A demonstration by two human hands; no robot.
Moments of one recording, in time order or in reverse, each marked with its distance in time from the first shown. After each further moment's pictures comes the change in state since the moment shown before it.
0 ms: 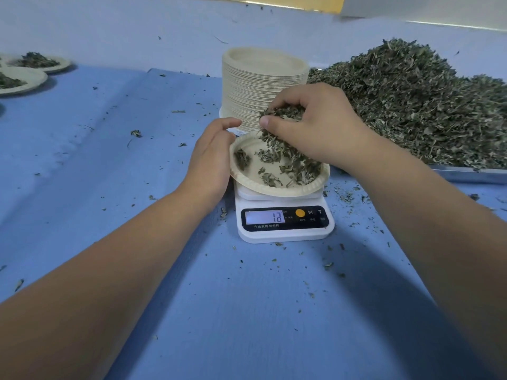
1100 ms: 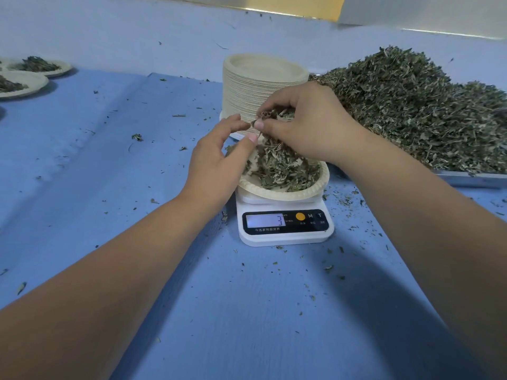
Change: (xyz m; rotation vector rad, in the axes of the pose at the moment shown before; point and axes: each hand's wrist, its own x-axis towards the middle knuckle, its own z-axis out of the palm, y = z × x) left_hand -0.007 0.002 -0.001 0.130 -0.037 0.217; right_hand 0.012 -0.009 0.000 -0.035 -0.062 -0.032
